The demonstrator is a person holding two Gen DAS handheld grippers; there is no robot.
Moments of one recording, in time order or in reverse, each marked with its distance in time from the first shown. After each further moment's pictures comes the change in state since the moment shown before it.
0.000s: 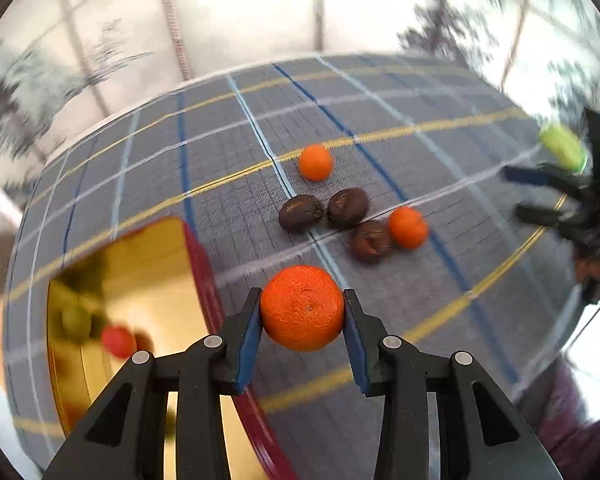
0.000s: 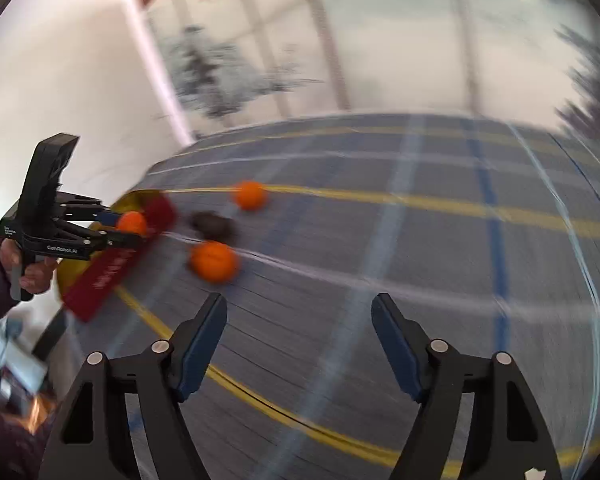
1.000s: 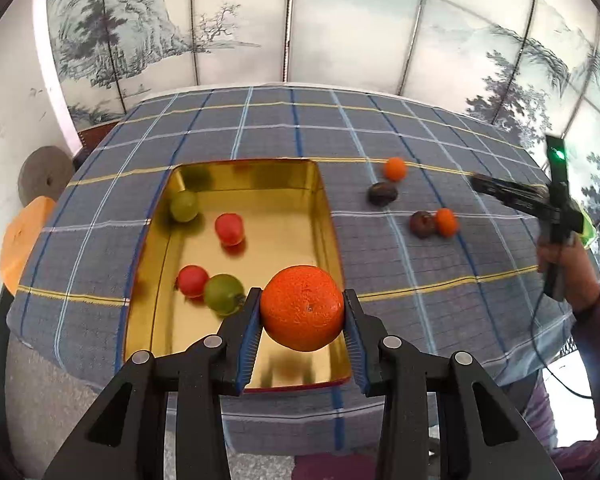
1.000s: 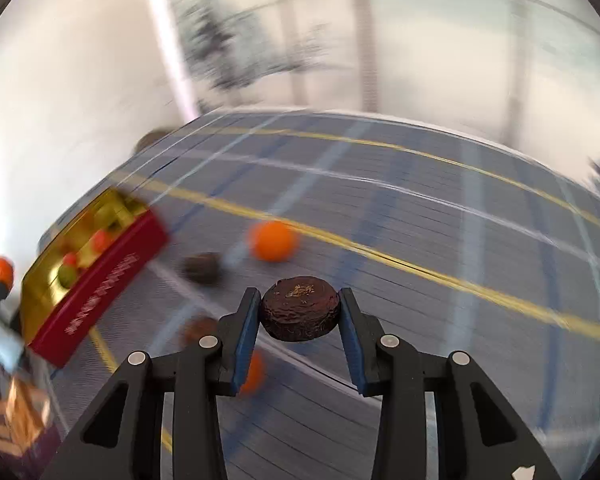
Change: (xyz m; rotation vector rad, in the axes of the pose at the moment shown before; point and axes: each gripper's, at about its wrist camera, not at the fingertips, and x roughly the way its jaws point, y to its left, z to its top) left arm -0.086 0.058 -0.086 -0.283 -0.092 0.111; right arm 0.071 0.014 0.058 -0.031 0.065 -0.112
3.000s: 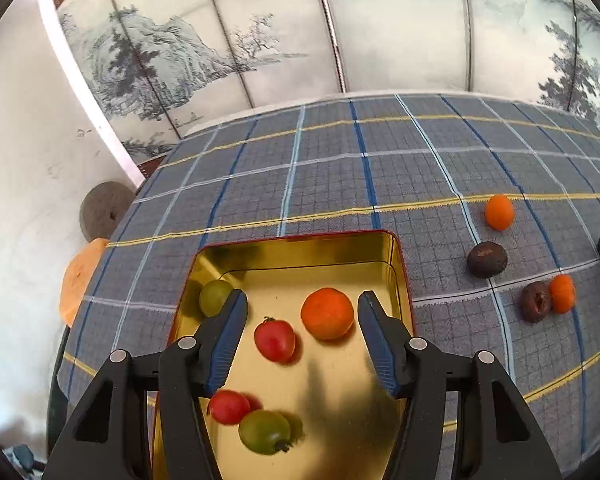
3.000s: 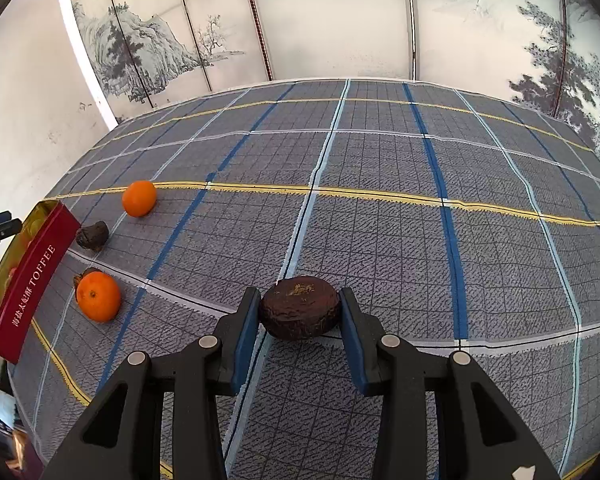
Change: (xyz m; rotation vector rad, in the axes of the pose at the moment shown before) left arm 0.090 -0.011 0.076 0.066 -0.044 0.332; right arm -0.010 -0.073 -0.046 0.162 0.057 -0.161
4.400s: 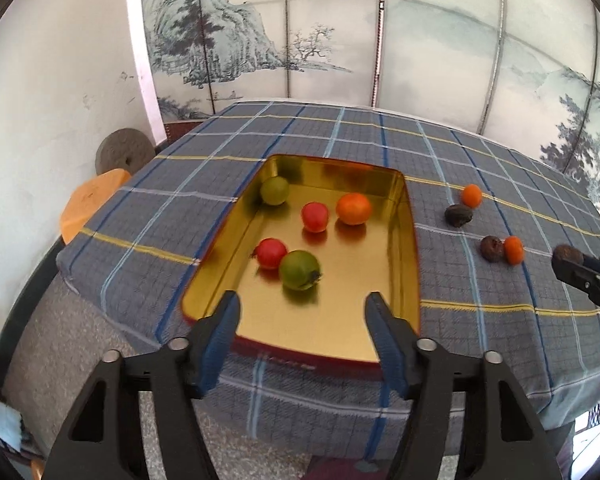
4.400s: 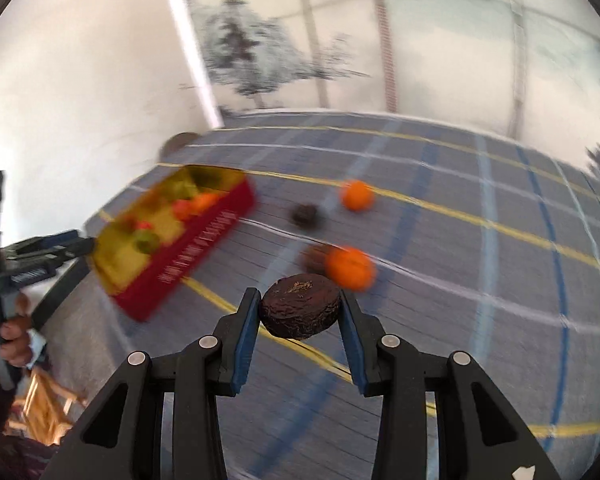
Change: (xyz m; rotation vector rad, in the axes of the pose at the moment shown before) left arm -0.098 0.049 -0.125 -0.269 -0.047 -0.053; right arm -0.088 0.171 -0.035 -0.238 -0.066 0.265
